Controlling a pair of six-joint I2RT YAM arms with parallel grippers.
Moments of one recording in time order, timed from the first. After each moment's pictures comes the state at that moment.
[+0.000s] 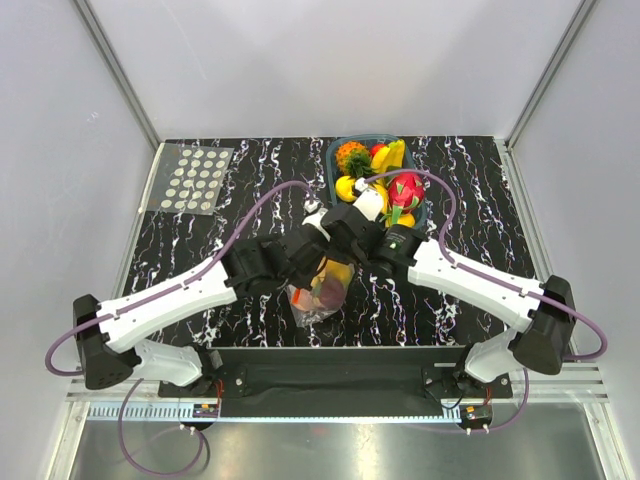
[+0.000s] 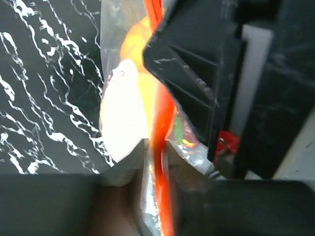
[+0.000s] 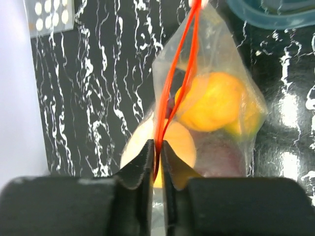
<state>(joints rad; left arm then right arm) -1.07 1.28 1.26 -0.89 -0.36 -0.40 1.01 1.47 1.34 -0.63 0.41 1.10</state>
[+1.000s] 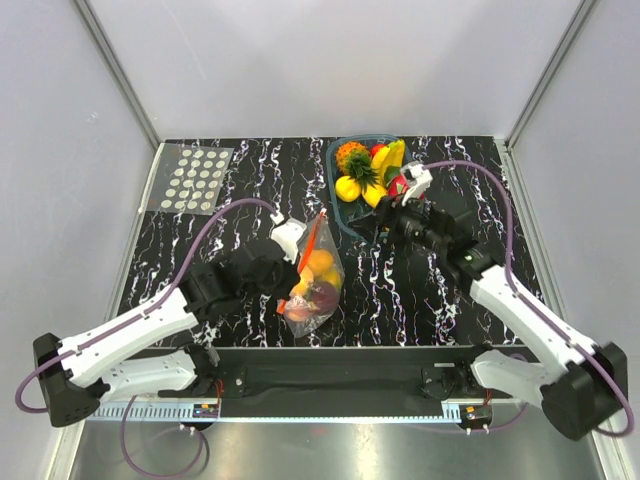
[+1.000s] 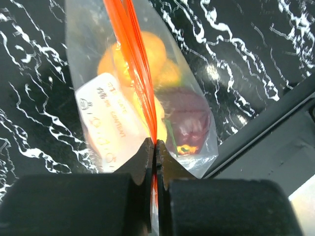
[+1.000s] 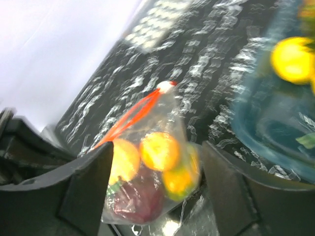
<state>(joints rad) -0.97 0.99 0.93 -0.63 -0.18 -0.34 0.51 1.05 0.88 -0.03 -0.30 0.45</state>
